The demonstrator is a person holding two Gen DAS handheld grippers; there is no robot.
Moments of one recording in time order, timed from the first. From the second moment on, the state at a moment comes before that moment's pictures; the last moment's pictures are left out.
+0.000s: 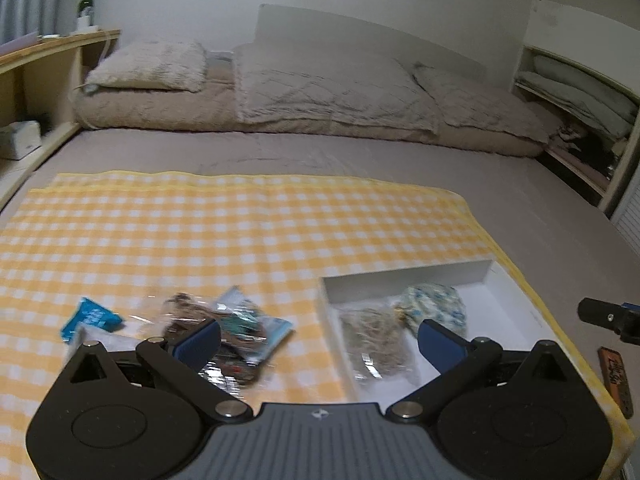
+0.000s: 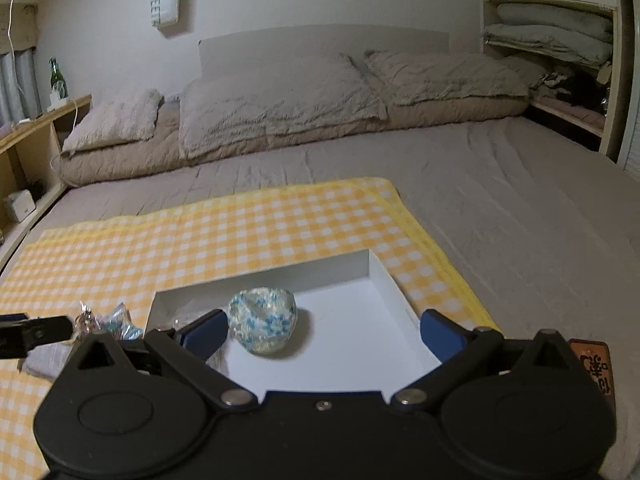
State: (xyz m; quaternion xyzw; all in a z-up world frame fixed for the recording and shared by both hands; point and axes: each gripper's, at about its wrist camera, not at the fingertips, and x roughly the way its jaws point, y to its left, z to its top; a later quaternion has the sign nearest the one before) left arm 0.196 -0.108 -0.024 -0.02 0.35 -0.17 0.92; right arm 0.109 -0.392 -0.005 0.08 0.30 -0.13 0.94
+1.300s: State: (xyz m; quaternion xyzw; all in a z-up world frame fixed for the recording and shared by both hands) left arm 0.236 0.065 -0.105 -0.22 0.47 0.05 0.85; right arm 0.192 -0.154 -0.060 -0.01 0.44 0.19 0.88
